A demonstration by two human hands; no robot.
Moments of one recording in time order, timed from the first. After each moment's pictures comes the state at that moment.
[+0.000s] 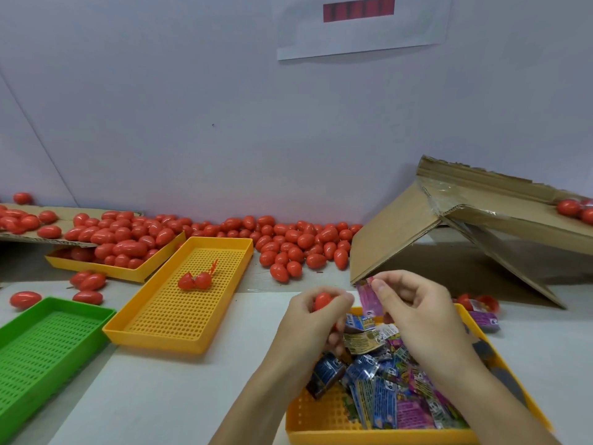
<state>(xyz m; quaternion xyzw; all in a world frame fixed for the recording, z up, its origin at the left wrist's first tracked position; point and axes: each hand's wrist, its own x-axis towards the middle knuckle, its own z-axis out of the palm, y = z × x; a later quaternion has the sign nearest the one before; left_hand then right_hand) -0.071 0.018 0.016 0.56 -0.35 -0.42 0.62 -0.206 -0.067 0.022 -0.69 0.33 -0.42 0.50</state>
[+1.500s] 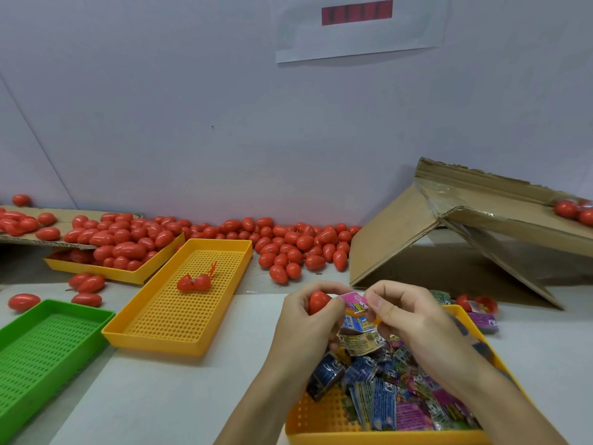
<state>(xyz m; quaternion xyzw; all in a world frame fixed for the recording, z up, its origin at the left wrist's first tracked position) -0.077 0.024 0.026 0.60 -0.37 -0.34 0.62 -0.215 -0.068 0.031 -0.74 0.21 -0.28 0.57</state>
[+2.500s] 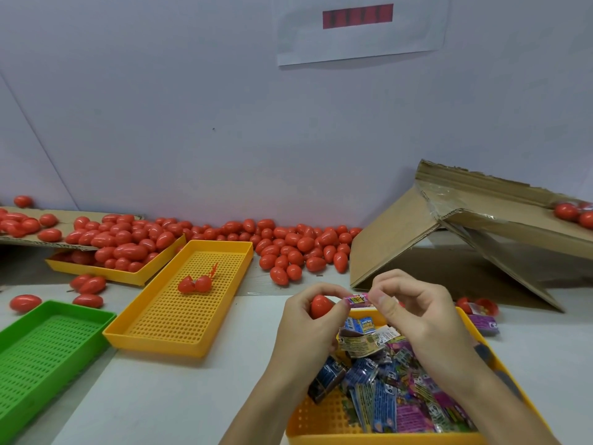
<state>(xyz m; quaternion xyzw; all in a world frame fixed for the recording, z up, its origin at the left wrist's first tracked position) -0.080 0.023 0.026 0.62 -0.38 -0.30 0.62 -0.214 -0.066 0.033 -0.72 0.19 -0.41 0.52</state>
